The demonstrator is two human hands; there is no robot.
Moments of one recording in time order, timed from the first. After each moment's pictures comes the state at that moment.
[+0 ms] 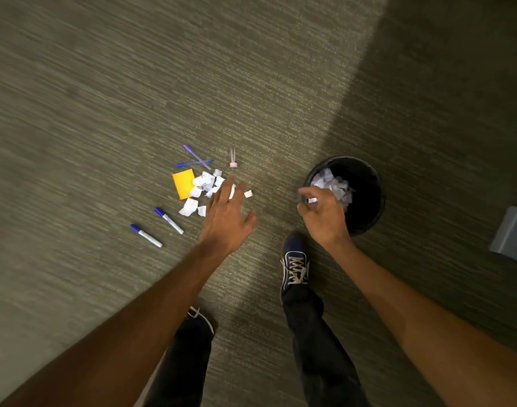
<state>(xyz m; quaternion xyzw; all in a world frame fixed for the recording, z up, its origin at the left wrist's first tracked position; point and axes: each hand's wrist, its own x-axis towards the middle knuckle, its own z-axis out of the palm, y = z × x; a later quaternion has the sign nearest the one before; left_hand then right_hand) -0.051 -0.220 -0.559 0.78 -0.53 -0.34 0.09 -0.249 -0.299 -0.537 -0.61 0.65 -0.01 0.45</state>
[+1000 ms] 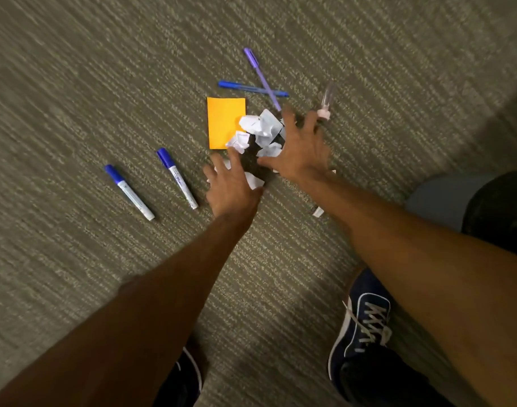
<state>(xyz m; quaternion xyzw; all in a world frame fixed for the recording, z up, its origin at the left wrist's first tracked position) 0.052 -0.158 -0.894 0.92 -0.27 -0.30 0.03 -0.013 -0.288 -0.902 -0.83 0.49 0.15 0.23</state>
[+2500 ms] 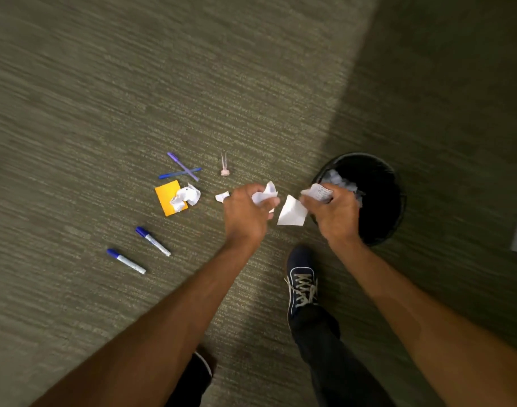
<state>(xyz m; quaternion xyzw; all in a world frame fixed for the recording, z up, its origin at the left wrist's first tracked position) -0.086 -0.267 -0.613 0.77 -0.19 -0.49 0.36 -0.243 -0.308 -0.625 -0.51 0.72 -0.19 0.43</state>
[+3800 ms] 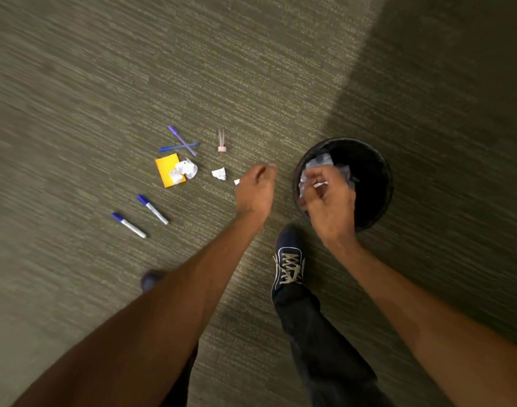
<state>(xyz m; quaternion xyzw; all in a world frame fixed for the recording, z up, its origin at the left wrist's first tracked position) -0.157 -0.294 -0.610 0.78 -0.13 -0.50 0.36 -0.293 -0.313 -0.588 -0.60 0.63 -0.19 0.46</state>
